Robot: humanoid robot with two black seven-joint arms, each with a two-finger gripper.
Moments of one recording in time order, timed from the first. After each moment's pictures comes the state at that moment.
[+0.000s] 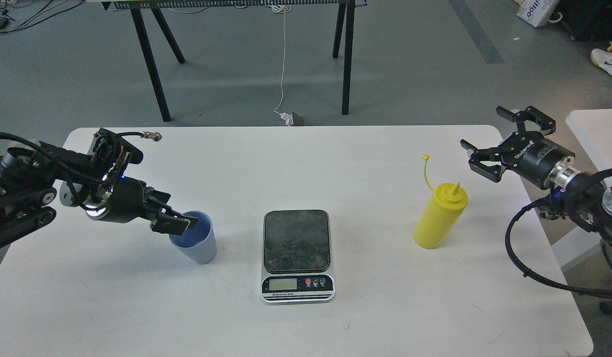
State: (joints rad) left arm -0.98 0.82 -0.13 -1.27 1.86 -0.49 -0.42; right arm 0.63 -0.50 0.91 0.62 0.56 0.49 -0.49
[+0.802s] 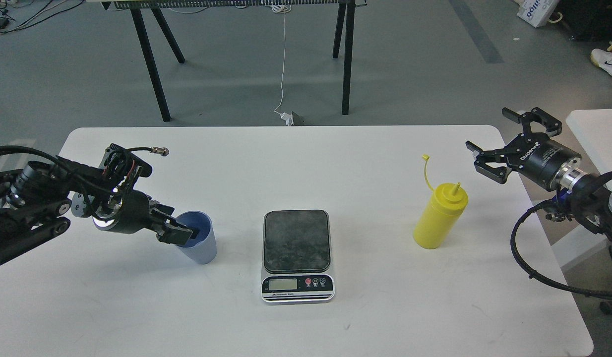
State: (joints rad) left arm -0.93 0.76 -0.13 -1.18 1.89 -0.49 -0.42; right arm 0.63 -0.52 0.90 0.62 0.56 0.49 -0.49
